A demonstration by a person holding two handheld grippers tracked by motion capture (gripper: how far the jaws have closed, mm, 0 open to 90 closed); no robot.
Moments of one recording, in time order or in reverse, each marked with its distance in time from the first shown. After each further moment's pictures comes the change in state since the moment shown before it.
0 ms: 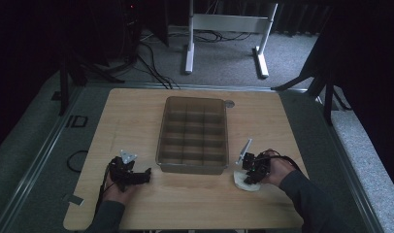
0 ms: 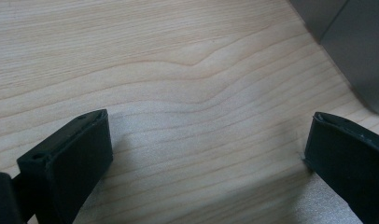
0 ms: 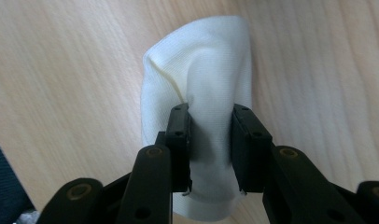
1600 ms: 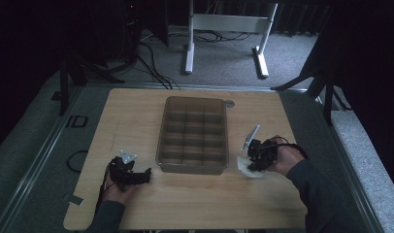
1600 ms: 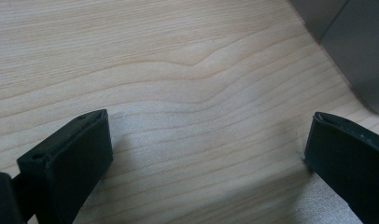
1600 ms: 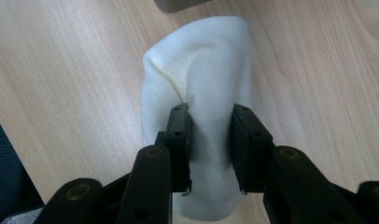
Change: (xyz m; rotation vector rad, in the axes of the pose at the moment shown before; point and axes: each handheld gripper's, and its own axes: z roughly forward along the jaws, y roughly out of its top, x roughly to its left) left arm 0.000 0.000 0.000 -0.001 0.000 -0.001; right arm -0.007 0.006 -0.055 -0.061 -0.092 -0.010
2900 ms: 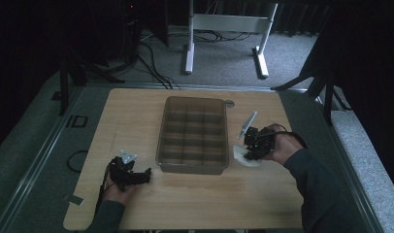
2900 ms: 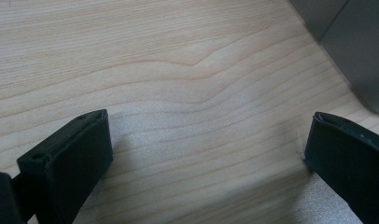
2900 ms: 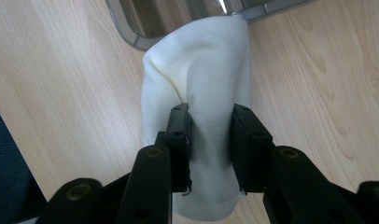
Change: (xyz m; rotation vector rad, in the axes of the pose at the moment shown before) left arm 0.000 0.000 0.000 0.001 0.000 0.001; right arm -0.007 0.027 -0.034 -0.032 -0.032 -0.007
